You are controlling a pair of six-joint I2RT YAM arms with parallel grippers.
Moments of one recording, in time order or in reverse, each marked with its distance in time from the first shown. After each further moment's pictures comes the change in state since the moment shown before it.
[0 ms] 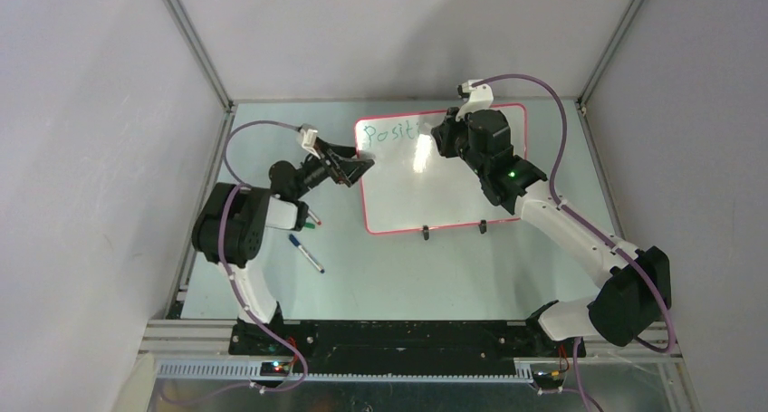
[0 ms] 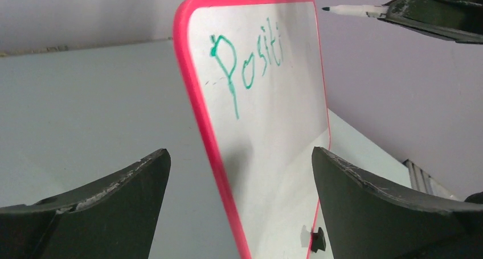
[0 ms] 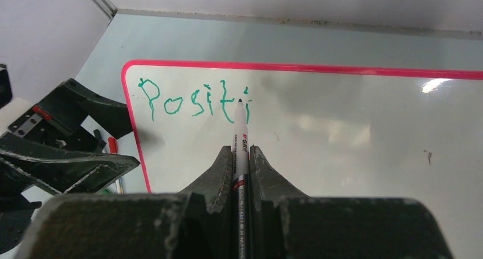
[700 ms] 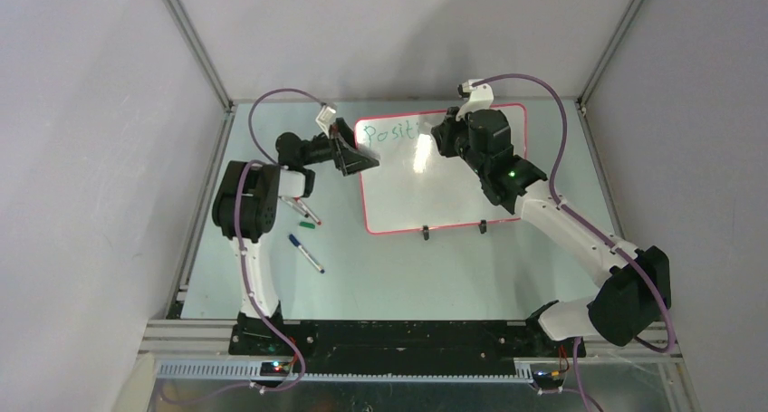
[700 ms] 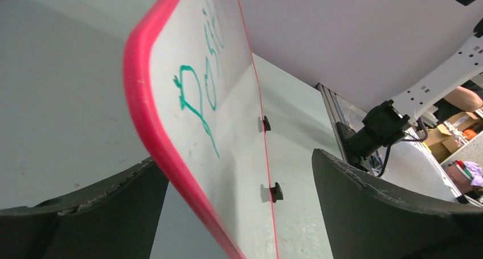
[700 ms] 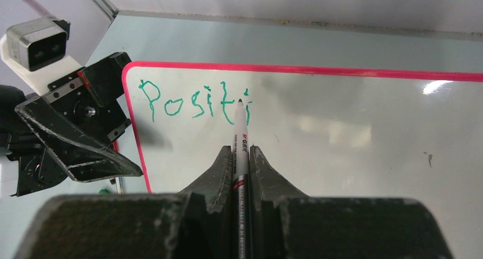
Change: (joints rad) left arm 0.025 0.228 0.409 -0.023 0.497 -0.231; right arm -0.005 0.001 0.000 0.006 -0.005 0.000
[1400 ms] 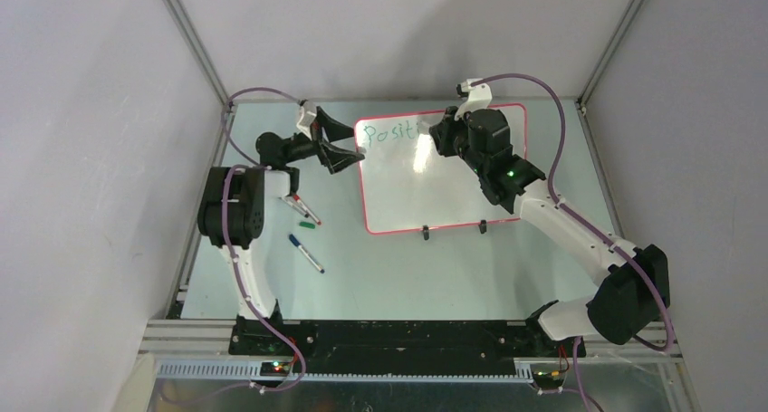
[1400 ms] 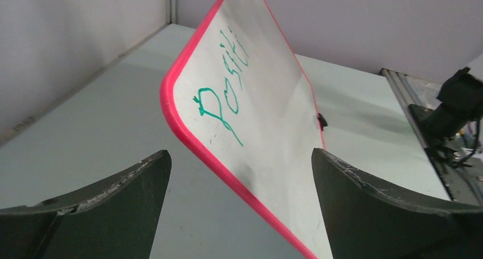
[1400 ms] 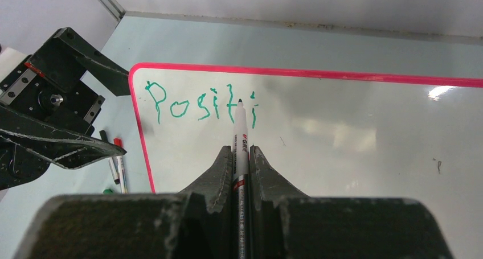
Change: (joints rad) left arm 0.089 -0.096 -0.050 0.035 0.011 0.241; right arm 0.000 0.008 0.000 0.018 -0.018 0.000
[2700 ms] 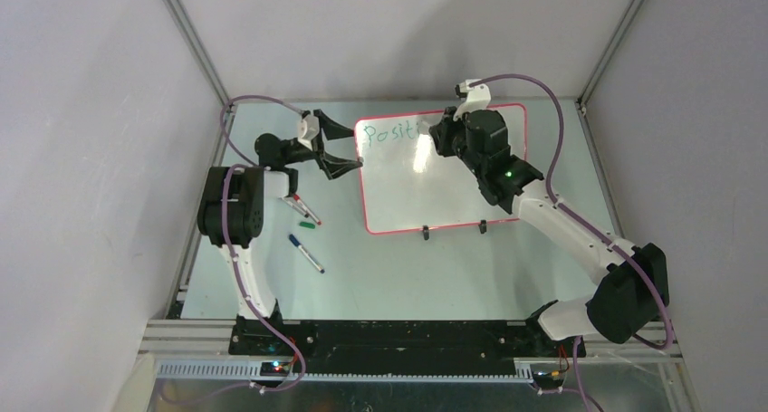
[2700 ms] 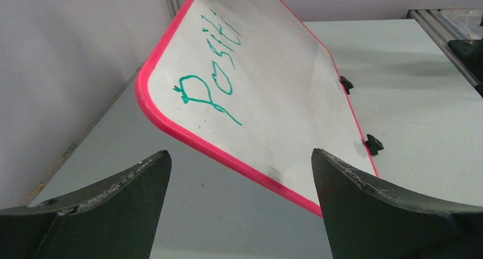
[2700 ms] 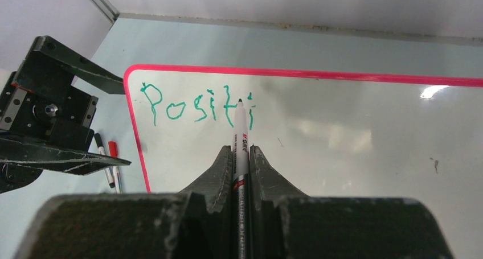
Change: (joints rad) left arm 0.010 0.008 -0.008 0.010 0.084 0.291; right arm 0.010 0.008 0.000 0.006 0.026 -0.004
